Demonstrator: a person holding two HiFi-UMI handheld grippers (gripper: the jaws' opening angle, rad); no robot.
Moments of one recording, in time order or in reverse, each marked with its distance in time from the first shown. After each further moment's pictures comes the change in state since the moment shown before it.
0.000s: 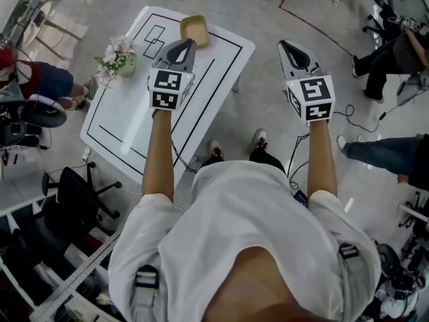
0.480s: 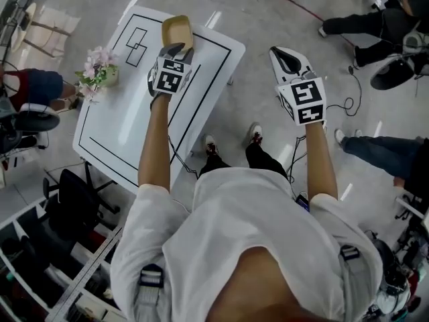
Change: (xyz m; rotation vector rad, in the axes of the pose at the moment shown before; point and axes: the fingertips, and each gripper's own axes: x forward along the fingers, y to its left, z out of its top) left arm 0.156 0.001 -0.133 -0.009 0.382 -0.101; right arm 0.075 -0.048 -0.077 0.054 0.137 0.090
